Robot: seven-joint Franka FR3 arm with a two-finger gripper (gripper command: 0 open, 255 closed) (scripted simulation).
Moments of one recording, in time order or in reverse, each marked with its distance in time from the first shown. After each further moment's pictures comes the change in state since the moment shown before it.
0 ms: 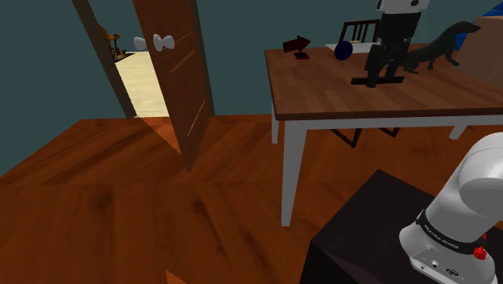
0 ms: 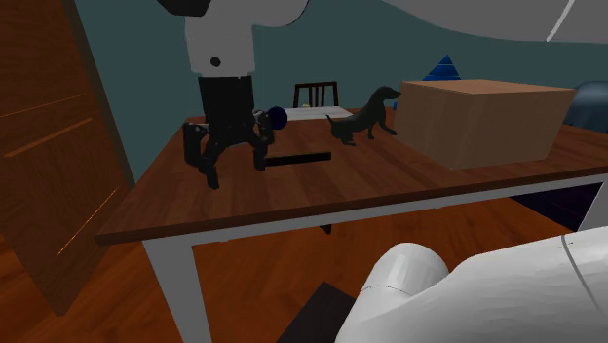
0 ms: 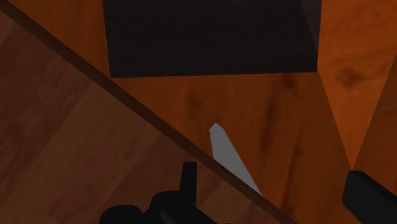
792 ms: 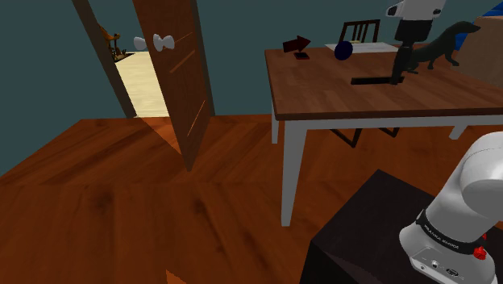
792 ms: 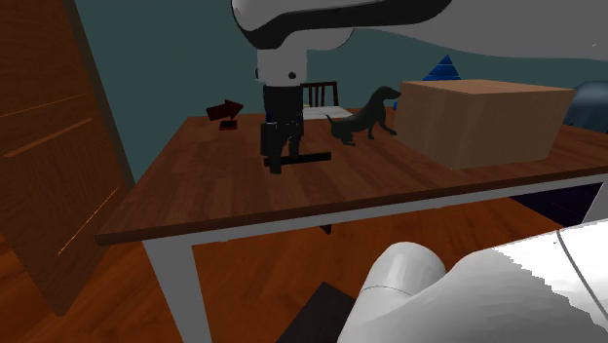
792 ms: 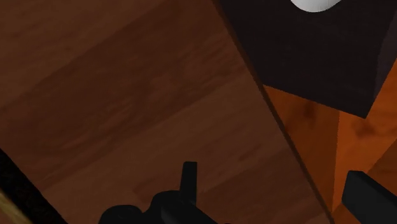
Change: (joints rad) arm 0.042 0.011 -0.293 -0.015 -0.210 0.078 -0.524
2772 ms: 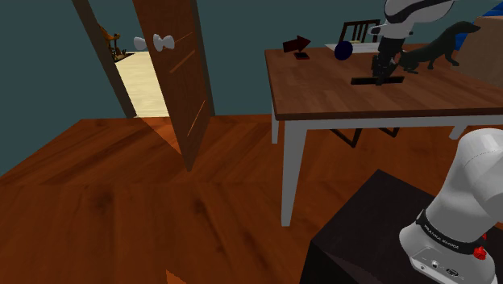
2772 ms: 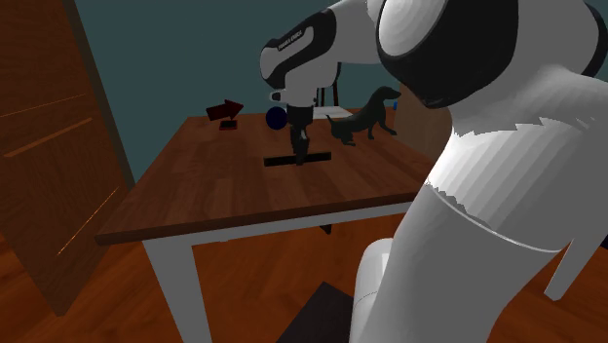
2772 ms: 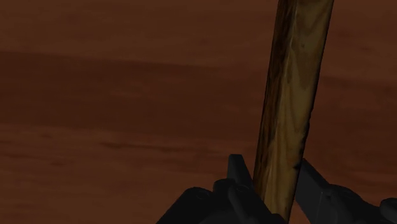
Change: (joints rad) arm 0.300 0.515 -0.636 0.293 0.038 0.328 -0.971
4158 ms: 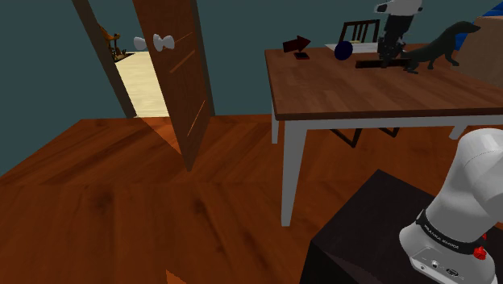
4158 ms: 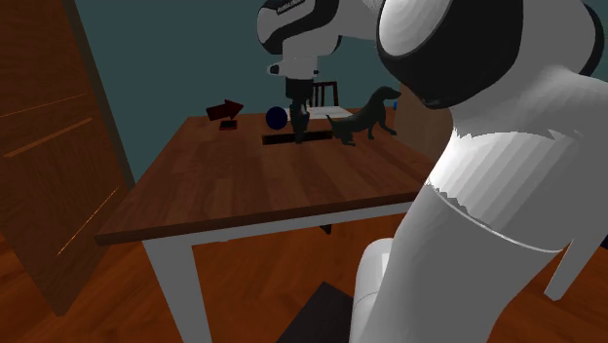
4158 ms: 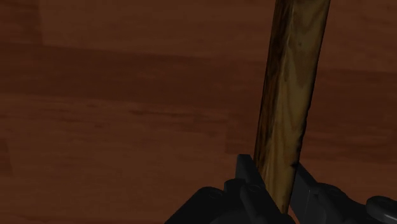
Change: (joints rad) arm 0.006 -0.004 0.031 0.174 0.005 -0.184 0.005
